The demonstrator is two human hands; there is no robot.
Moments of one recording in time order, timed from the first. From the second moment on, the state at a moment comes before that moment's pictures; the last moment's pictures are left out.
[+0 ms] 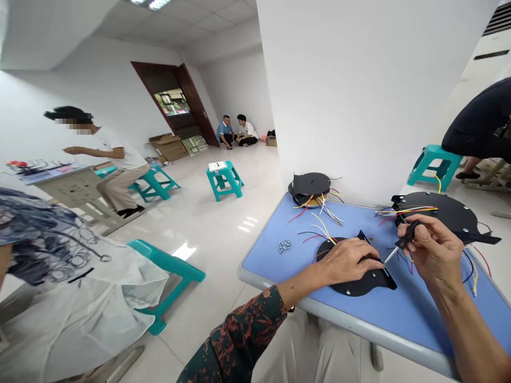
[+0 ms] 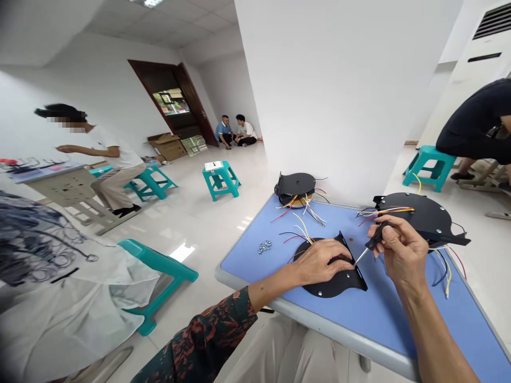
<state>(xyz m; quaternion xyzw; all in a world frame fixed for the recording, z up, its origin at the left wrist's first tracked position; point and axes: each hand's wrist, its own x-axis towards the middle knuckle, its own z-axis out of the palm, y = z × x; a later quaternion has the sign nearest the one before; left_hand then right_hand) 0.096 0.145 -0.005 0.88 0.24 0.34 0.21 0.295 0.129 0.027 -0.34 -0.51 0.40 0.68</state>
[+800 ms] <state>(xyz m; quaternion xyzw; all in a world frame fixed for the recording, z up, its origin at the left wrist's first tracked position) -0.099 0.152 -0.034 0.73 0.62 0.25 0.15 0.298 0.142 0.019 -0.36 -0.43 0.48 0.67</state>
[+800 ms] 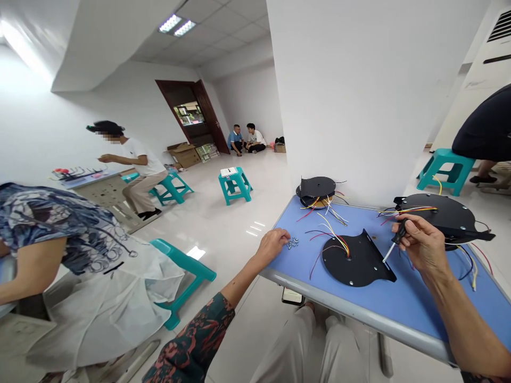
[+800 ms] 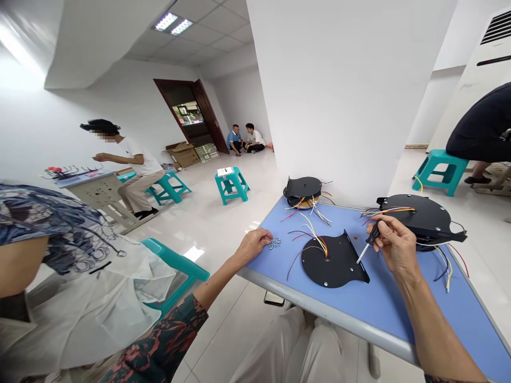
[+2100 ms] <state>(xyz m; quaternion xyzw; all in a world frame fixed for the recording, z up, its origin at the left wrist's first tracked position) 0.083 0.186 -0.011 0.69 0.33 0.46 0.45 0.275 0.128 0.015 -0.35 -0.46 0.28 0.77</state>
